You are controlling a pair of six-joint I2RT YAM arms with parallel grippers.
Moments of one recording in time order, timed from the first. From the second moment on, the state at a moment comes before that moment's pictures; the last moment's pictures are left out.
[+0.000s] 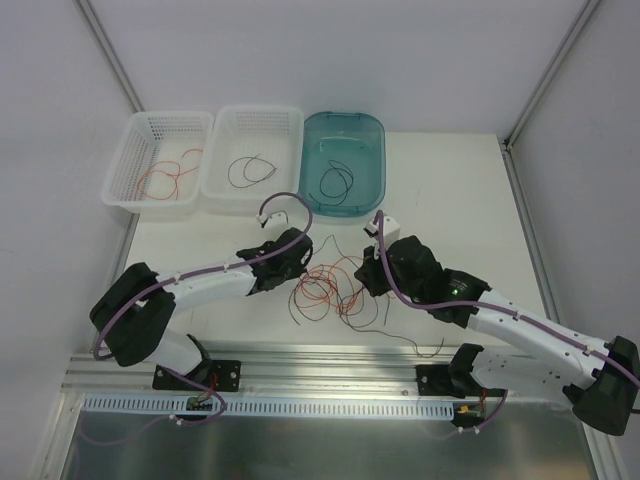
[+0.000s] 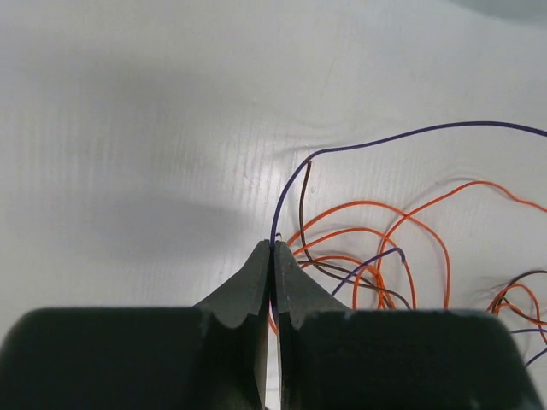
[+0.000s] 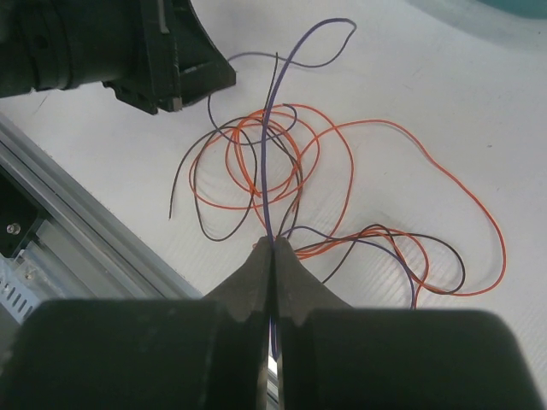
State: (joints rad) left arm -0.82 1.47 0.77 -0.24 -0.43 -0.94; right arm 0.95 0.96 0.75 -0.35 0.12 0.35
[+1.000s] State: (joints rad) left arm -1.17 0.85 0.97 -0.29 -1.07 0.15; right arm 0.95 1.05 0.76 -0.34 0.10 0.35
